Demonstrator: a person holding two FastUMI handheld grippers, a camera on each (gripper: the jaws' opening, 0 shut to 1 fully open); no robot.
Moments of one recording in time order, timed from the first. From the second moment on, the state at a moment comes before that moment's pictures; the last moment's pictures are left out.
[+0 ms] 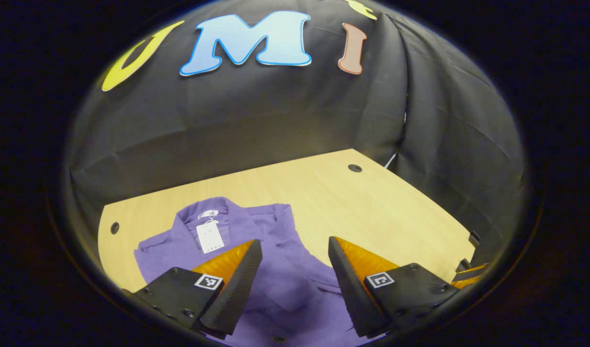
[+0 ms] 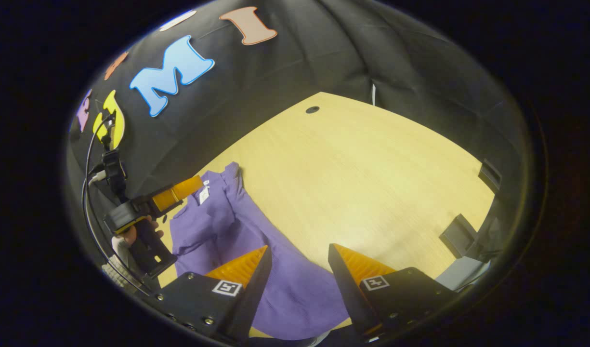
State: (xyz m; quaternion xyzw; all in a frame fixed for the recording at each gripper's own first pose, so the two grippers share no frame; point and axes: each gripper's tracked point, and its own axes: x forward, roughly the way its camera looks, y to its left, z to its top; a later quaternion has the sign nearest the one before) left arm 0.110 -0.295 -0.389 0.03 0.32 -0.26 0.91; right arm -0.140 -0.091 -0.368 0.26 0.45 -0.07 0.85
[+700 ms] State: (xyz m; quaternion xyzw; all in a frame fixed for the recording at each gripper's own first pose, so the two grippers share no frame) left arm -0.001 -0.144 -0.433 0.03 0.40 -0.19 0.90; right arm -0.166 -0.038 -0.403 0.19 0.52 0.02 0.83
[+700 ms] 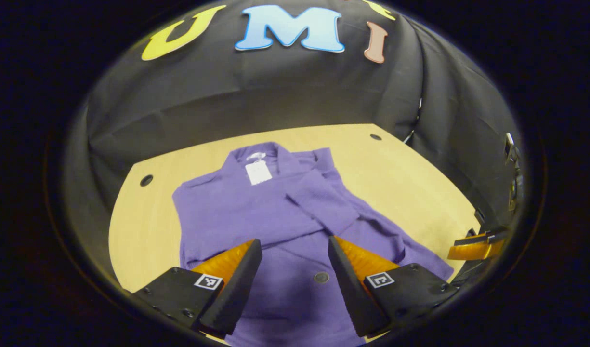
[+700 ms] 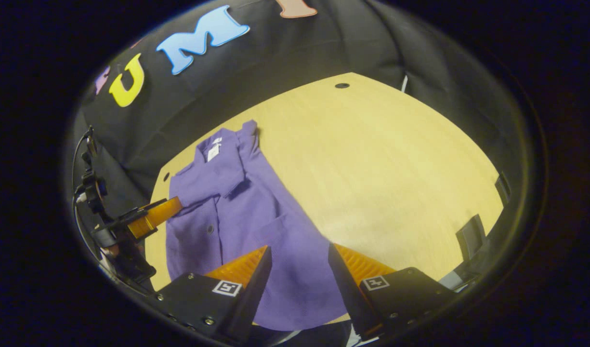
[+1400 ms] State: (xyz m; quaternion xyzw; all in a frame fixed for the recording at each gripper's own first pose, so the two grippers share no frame) left arm -0.150 -0.043 -0.485 0.01 0.50 -0.10 0.86; right arm -0.210 0.007 -0.457 0.09 0.62 0.08 0.78
